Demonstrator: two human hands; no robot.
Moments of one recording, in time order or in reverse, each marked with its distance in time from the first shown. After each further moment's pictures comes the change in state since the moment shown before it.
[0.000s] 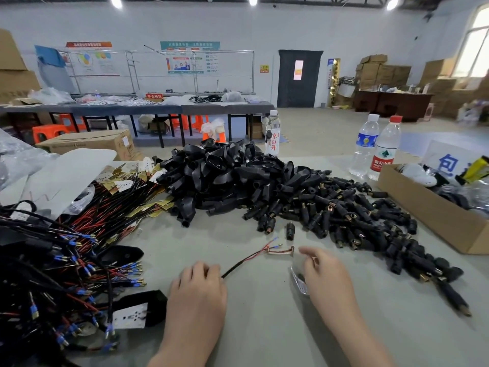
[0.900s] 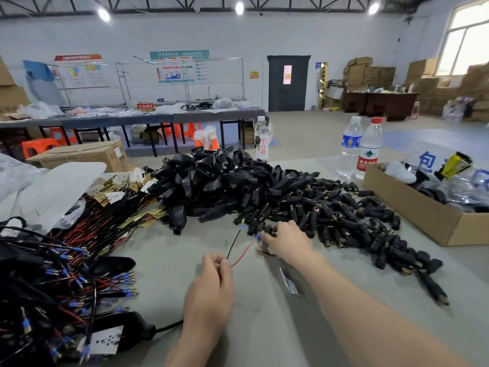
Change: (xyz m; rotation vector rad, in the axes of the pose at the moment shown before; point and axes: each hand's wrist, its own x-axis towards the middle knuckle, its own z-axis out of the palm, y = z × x) left_hand 0.017 0.032 0.006 -0.730 -0.078 -0.330; right_hand 0.088 -0.029 0.023 -0.422 -0.300 0.104
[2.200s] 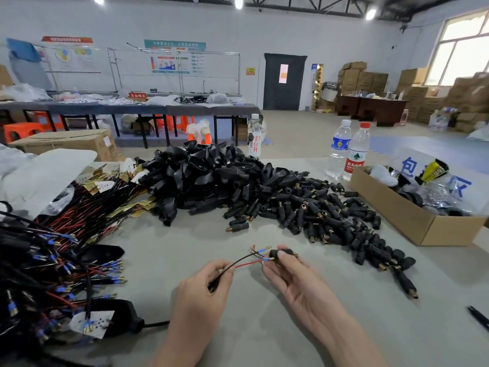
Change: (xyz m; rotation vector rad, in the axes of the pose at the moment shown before) left_hand -0.028 -0.005 0.000 -0.205 0.106 0.162; right_hand -0.110 0.046 0.006 1.951 -0.278 0.161
